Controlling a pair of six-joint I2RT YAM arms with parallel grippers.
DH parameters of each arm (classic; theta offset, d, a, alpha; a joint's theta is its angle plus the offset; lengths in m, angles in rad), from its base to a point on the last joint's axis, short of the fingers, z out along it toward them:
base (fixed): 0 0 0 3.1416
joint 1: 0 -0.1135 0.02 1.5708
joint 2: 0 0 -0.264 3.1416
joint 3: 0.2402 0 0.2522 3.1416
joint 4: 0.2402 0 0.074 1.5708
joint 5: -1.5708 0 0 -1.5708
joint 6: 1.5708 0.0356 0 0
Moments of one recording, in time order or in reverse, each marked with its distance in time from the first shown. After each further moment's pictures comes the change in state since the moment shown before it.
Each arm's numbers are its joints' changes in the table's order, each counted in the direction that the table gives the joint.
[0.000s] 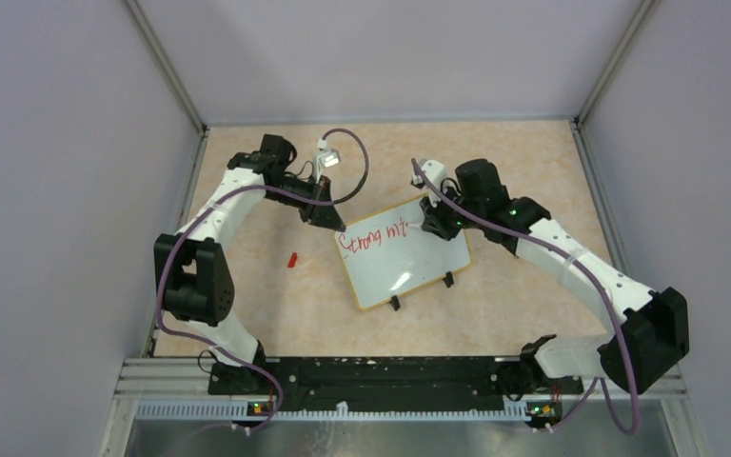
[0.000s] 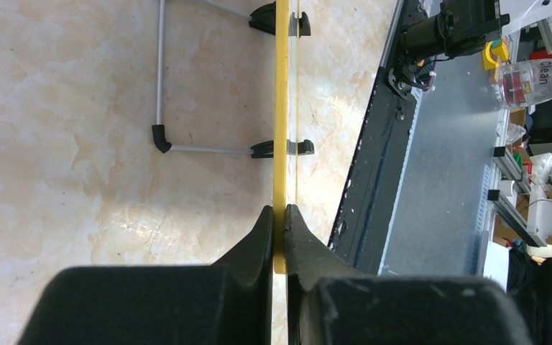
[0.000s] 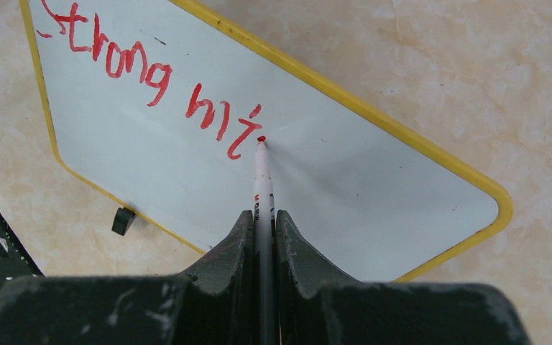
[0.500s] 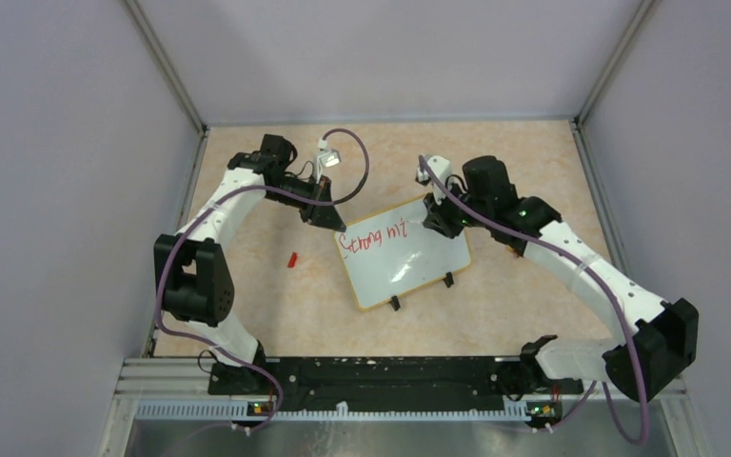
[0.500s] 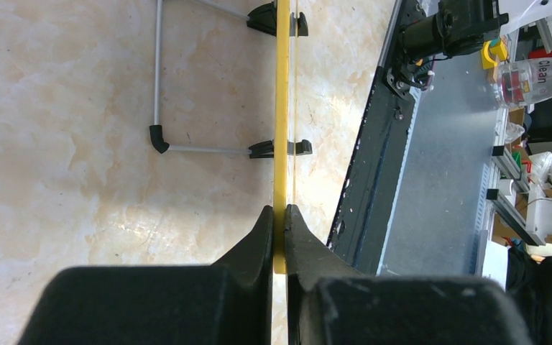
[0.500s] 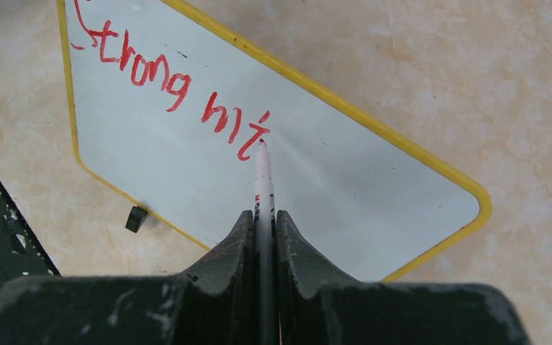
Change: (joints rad) left arm 0.001 -0.002 0.000 0.001 -0.001 -0.003; right arm 0.000 -0.047 0.024 0.033 0.021 0.001
